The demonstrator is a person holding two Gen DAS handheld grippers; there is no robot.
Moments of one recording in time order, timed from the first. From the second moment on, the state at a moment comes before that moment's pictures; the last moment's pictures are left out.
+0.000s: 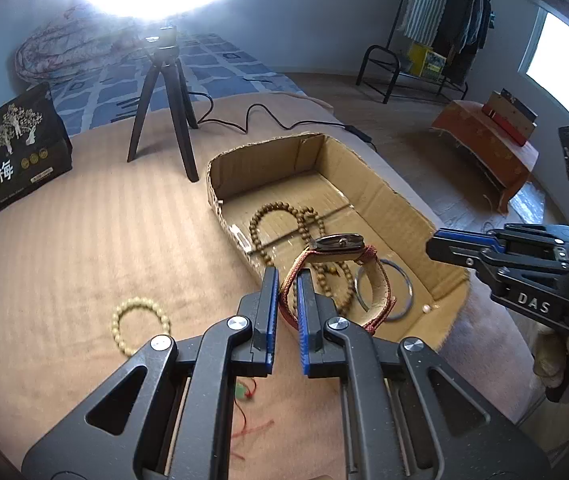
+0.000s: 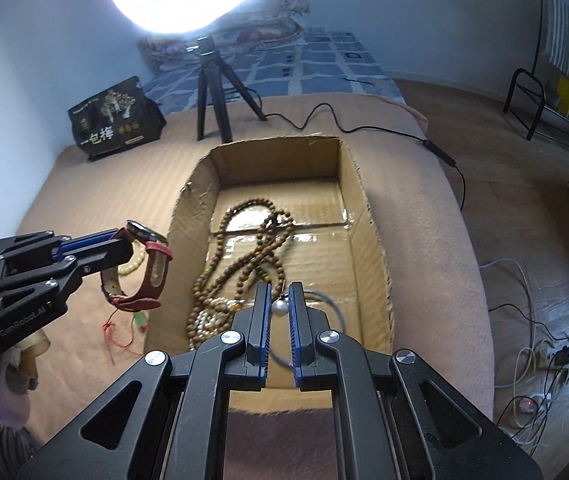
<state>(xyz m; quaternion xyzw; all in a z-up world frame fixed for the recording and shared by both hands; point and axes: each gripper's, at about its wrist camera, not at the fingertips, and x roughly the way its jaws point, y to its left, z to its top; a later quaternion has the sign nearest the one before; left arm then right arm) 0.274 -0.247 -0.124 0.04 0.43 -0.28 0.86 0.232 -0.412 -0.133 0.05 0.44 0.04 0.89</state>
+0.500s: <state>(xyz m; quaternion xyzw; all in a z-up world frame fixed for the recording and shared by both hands) 0.313 -0.274 -0.137 0.04 0.43 -0.26 0.86 0.256 -0.429 -0.150 0.07 0.45 0.03 0.89</state>
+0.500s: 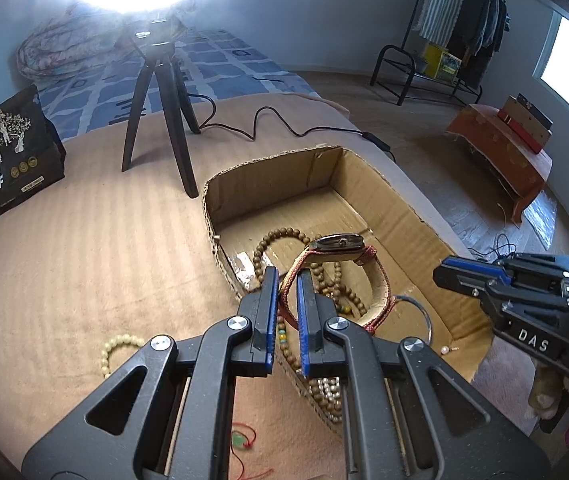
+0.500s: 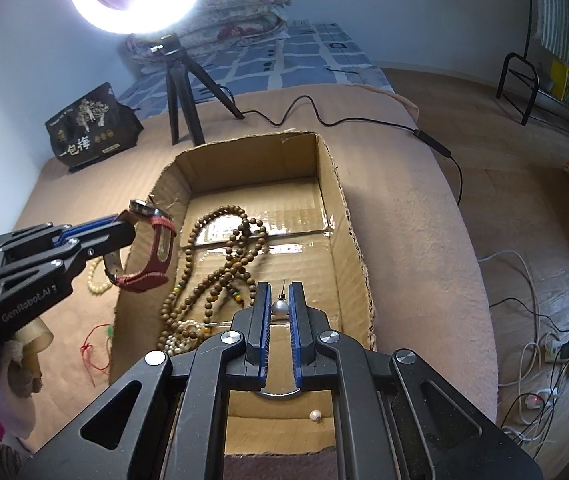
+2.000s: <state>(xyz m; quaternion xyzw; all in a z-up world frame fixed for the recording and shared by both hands) 0.304 -0.256 -0.116 0.02 0.42 -0.26 0.87 0.239 -0.407 -0.131 0.05 0.44 0.03 0.90</state>
